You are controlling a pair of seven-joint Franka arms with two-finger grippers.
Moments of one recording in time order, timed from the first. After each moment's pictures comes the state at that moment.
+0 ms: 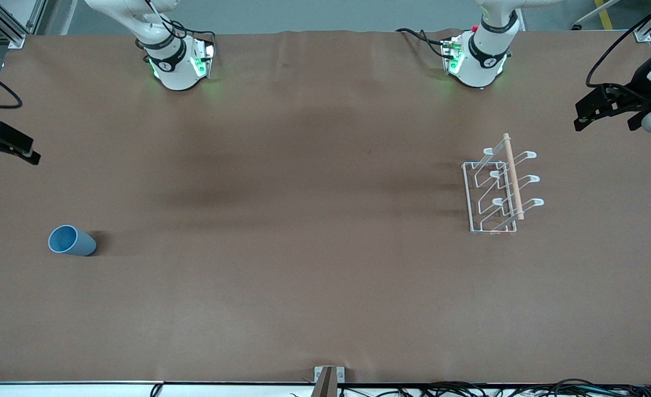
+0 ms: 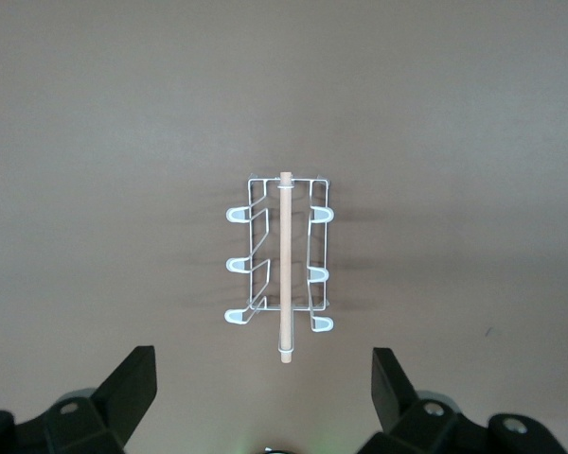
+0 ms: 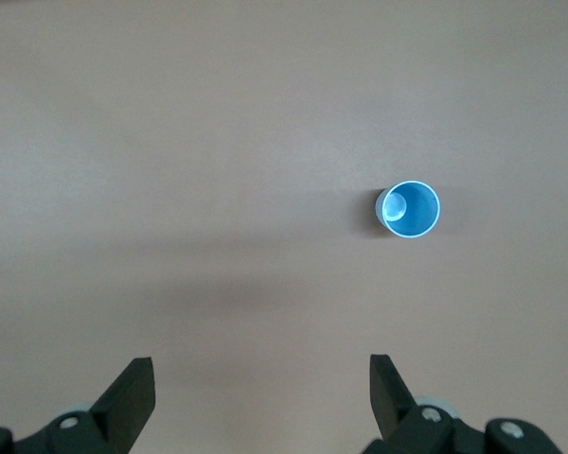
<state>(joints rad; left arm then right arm) 0.03 -0.05 -0.11 -1.54 0.01 1.49 -0.06 -0.01 0.08 -0.07 -1.48 0.04 1.59 -0.07</state>
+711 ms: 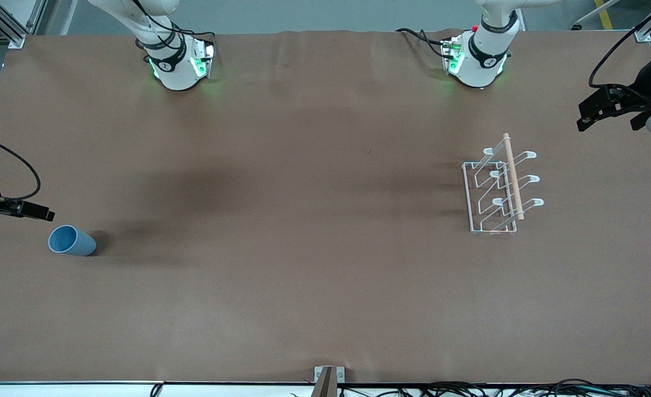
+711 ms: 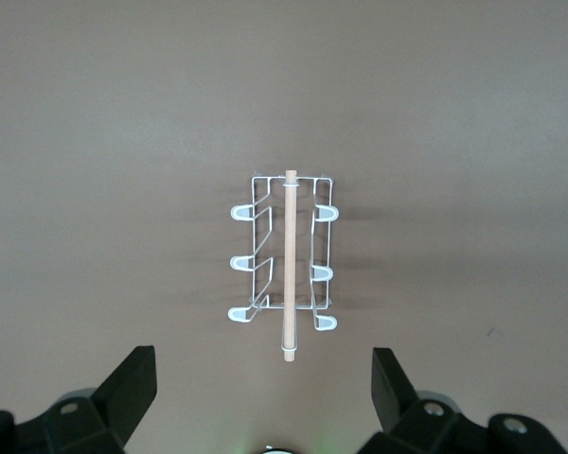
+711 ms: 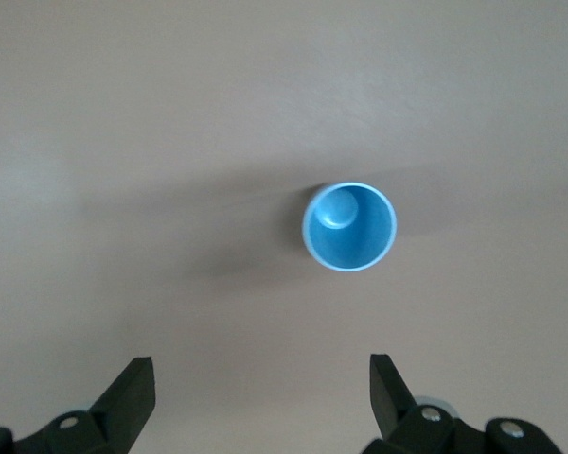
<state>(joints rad) 0.04 -0.05 -0.11 -1.54 0.01 1.48 -0.06 -0.19 0.36 -0.08 -1.56 0.04 1.81 -0.08</state>
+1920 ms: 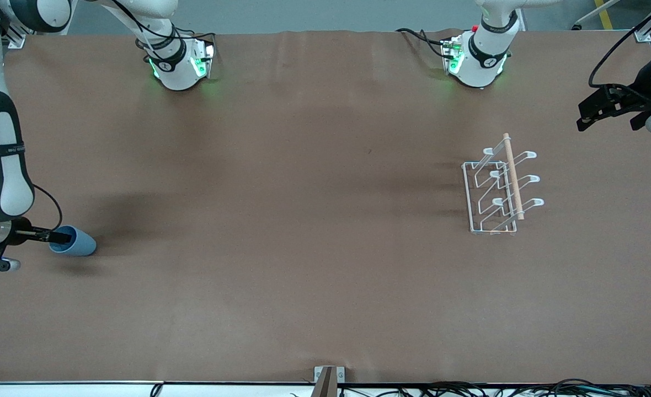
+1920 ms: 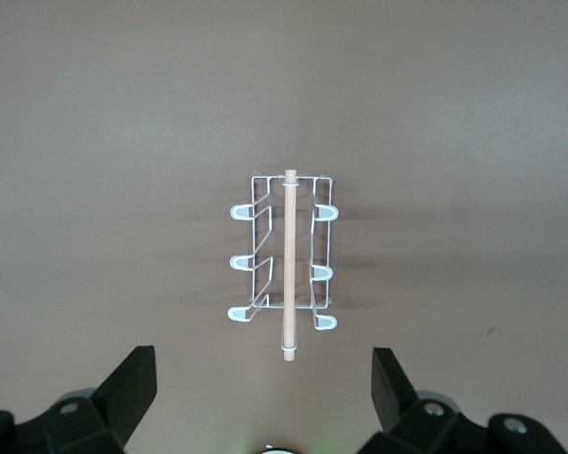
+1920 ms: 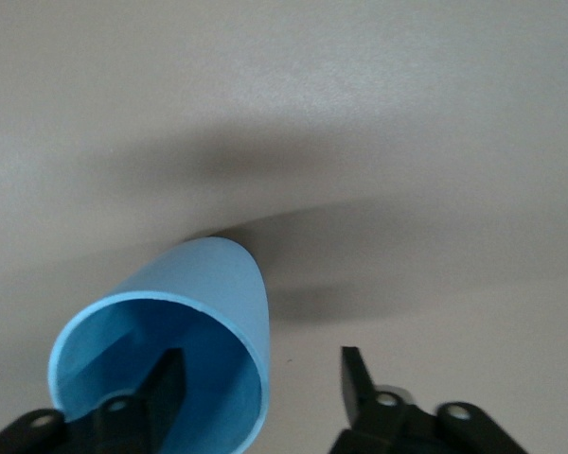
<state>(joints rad) 0.04 -0.05 -0.11 -1.54 0.01 1.48 -0.06 -0.31 0.66 -0.08 -1.56 0.04 2.08 -0.23</state>
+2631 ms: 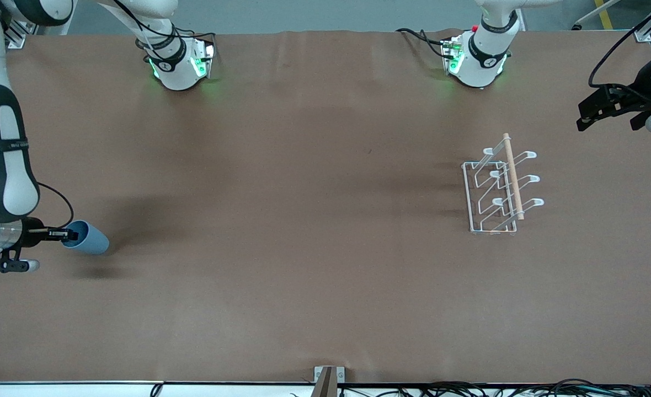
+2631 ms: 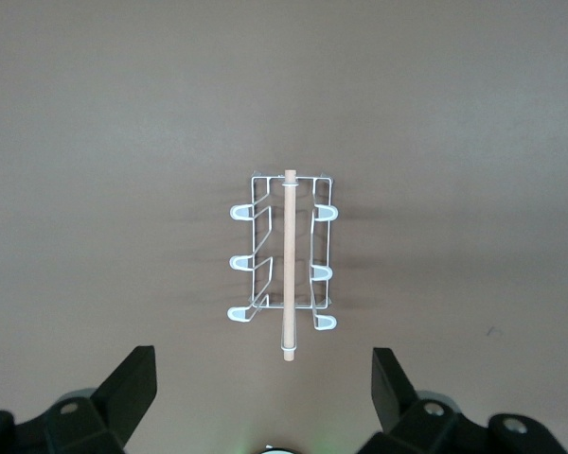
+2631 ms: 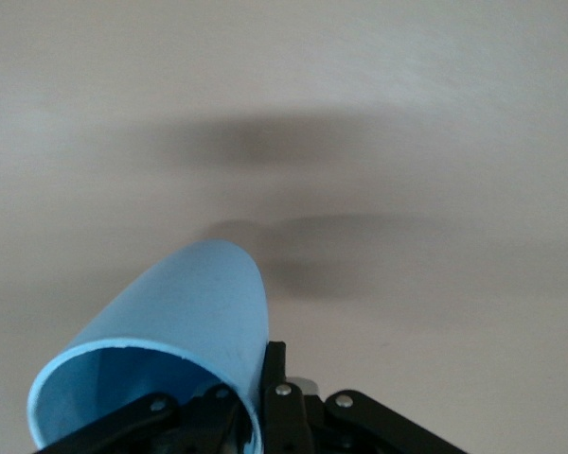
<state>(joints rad) 0.04 -0.05 -0.11 -1.54 0.01 1.48 -0.06 -0.31 0.58 0.04 -1.54 0.07 1.93 -0.29</state>
